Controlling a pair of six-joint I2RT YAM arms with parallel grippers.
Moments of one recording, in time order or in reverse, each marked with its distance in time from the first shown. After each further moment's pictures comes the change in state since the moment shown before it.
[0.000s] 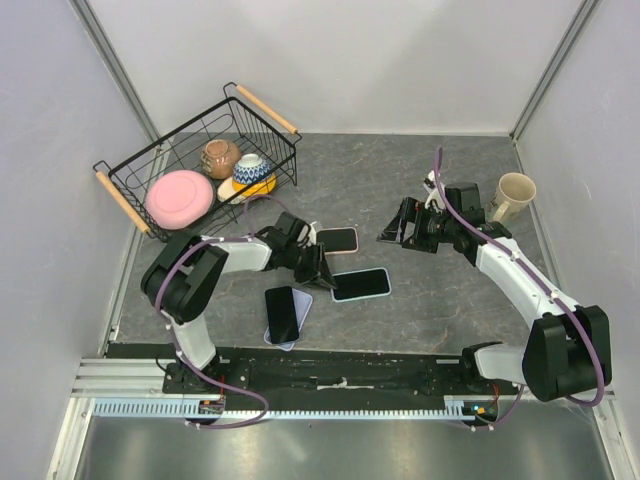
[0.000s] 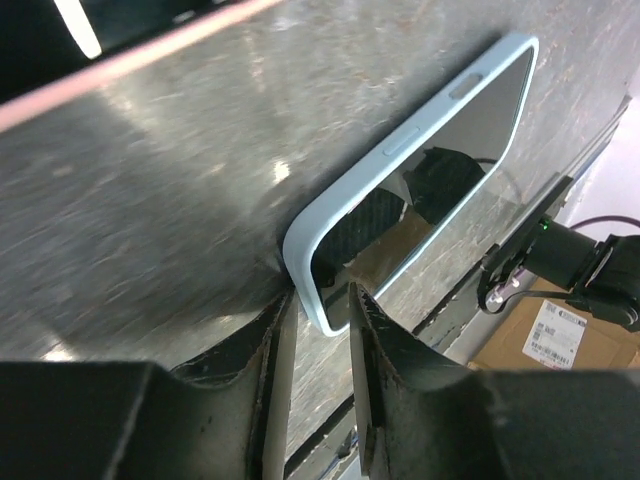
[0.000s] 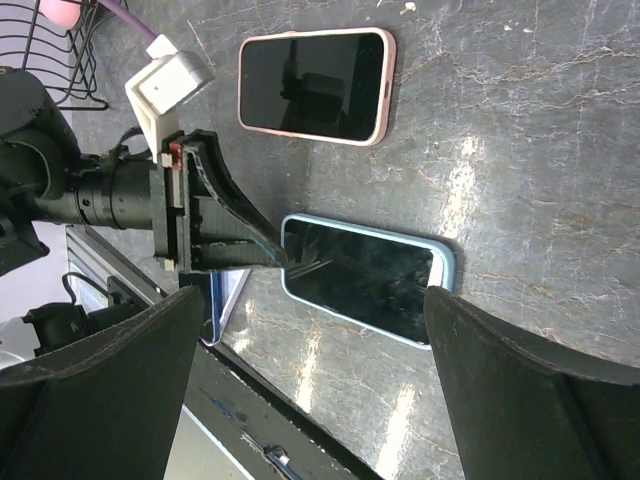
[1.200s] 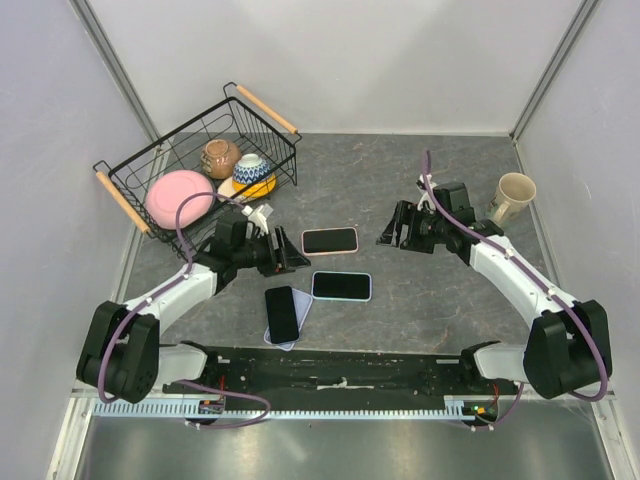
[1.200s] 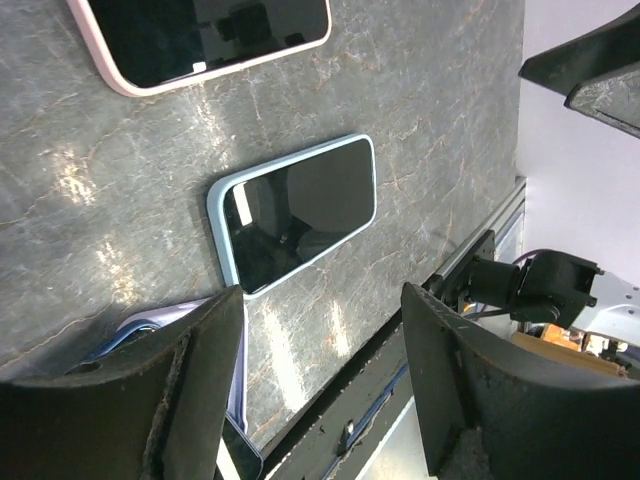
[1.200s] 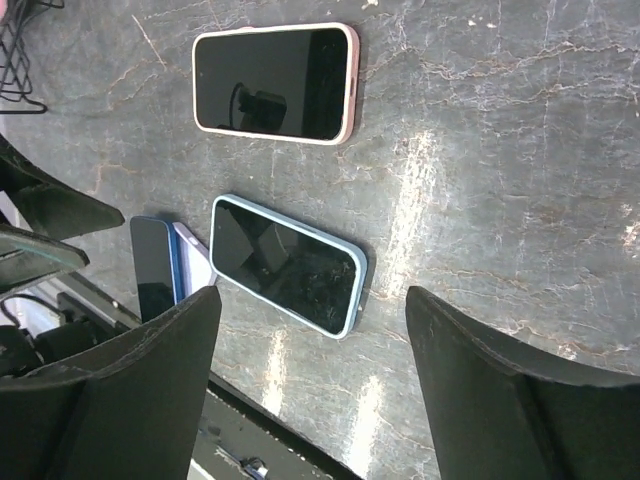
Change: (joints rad) left arm 0.188 -0.513 -0.237 0.060 -0.003 0.008; right arm 0.102 0.023 0.043 -0.054 0.179 -0.014
